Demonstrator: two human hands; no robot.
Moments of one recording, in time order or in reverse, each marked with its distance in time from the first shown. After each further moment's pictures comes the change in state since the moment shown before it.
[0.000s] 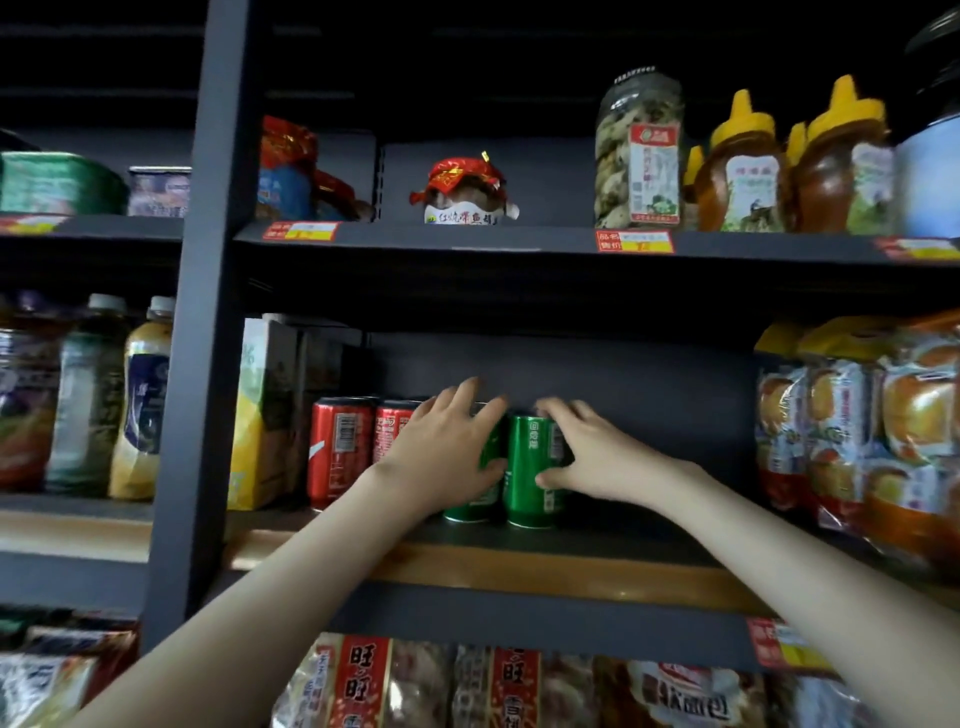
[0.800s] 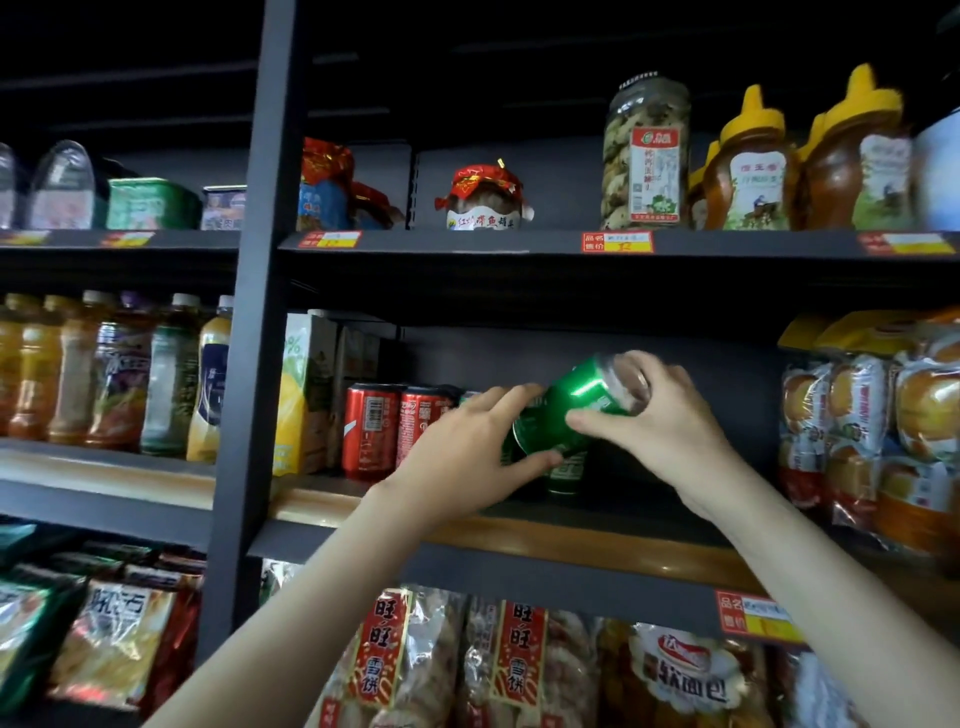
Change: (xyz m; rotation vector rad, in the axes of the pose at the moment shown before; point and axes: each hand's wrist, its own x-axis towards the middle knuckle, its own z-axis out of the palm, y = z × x) left_hand -0.040 0.044 -0.032 -0.341 0.187 -0.001; right_hand -0.067 -0.004 -0.032 0.616 0.455 0.029
